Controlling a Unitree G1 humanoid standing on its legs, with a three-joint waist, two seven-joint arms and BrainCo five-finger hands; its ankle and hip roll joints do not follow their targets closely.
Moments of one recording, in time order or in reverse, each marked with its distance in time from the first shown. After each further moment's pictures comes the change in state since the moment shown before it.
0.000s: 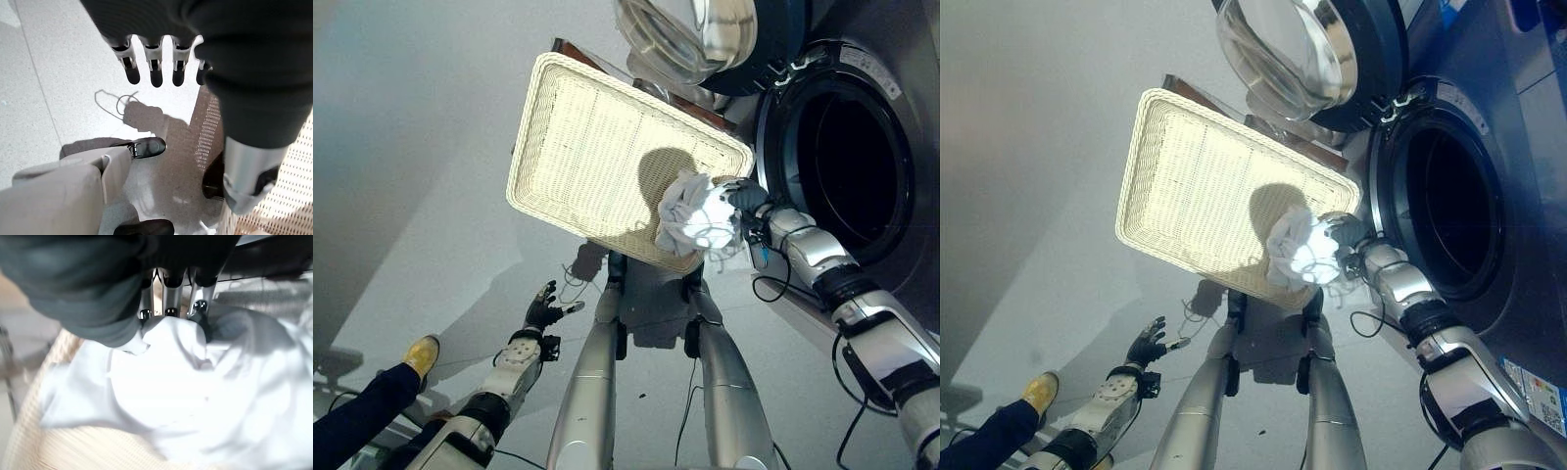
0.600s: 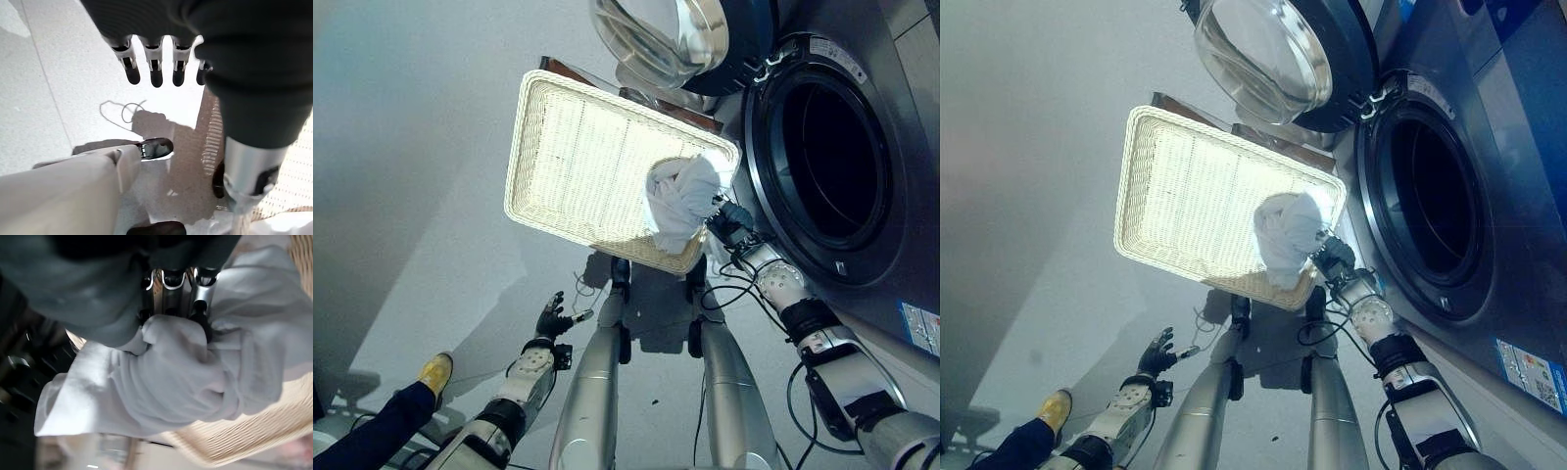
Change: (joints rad) left arm -0.002 -0.056 -0.022 0.077 -0.002 -0.017 0.049; right arm 0.084 0.213 -0.062 0.013 0.828 -0.109 0.048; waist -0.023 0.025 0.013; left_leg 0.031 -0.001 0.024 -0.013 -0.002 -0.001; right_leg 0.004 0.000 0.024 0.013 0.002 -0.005
